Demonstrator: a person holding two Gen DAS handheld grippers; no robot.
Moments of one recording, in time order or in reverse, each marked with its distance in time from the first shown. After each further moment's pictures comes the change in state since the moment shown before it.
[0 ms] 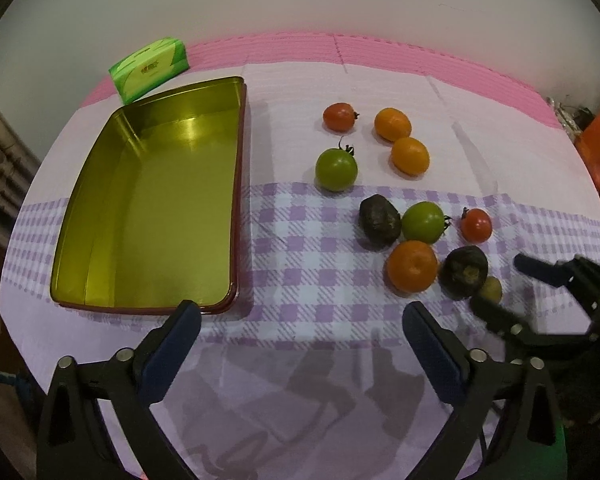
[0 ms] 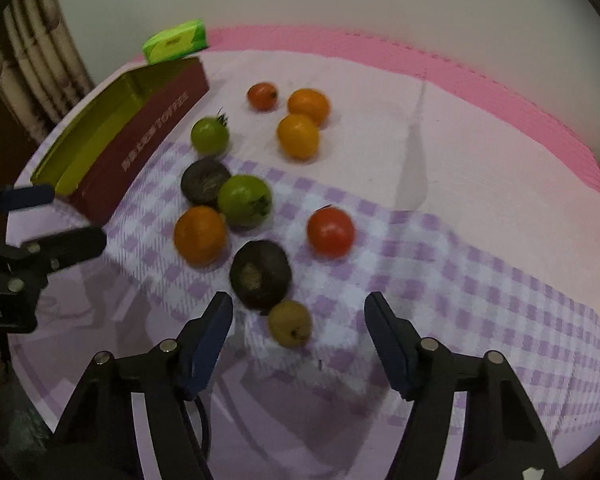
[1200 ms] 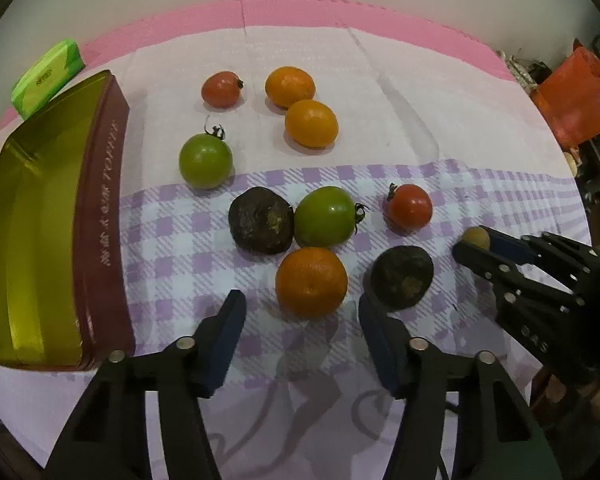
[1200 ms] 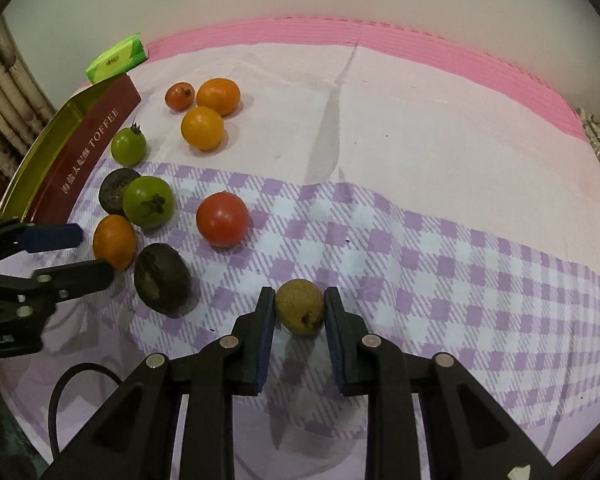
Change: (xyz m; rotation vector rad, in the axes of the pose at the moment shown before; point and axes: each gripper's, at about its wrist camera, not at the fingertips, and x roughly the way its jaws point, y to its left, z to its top) left arm 0.050 -0.059 0.023 0.141 0.133 -0.180; right arm 0.010 -0.072 -0.006 0.175 0.028 -0.039
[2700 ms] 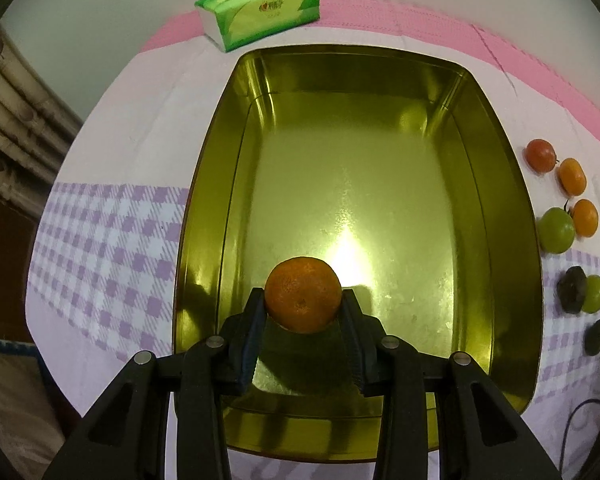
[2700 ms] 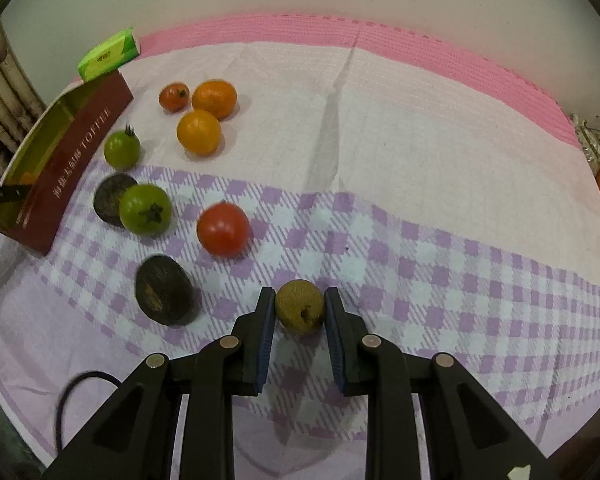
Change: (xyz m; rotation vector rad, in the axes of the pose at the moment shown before) left arm -0.022 0.209 -0.006 -0.276 0.005 0.304; right arm -0.006 0.010 0.014 -0.002 0.007 -0.039
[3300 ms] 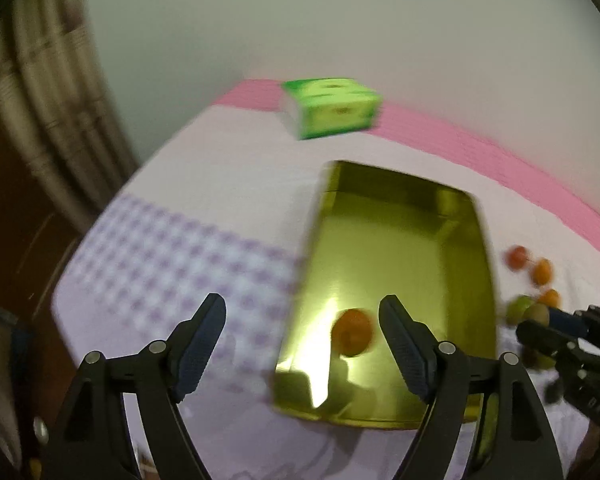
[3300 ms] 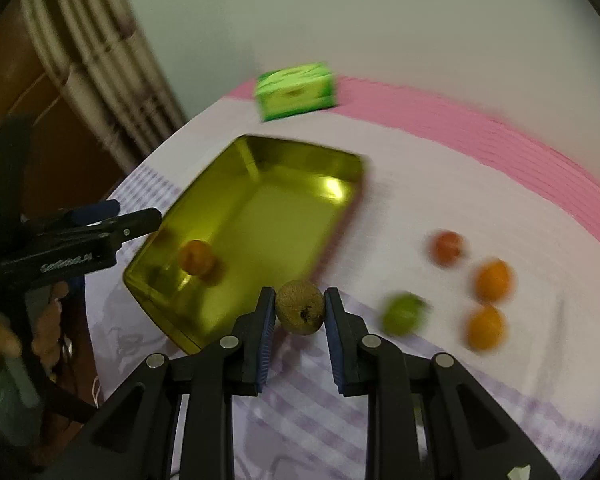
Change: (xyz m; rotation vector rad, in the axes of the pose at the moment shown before) left arm -0.079 0.063 -0.026 -0.249 -0.281 0.013; right arm -0.012 0.208 0.101 -0.316 -0.069 0.383
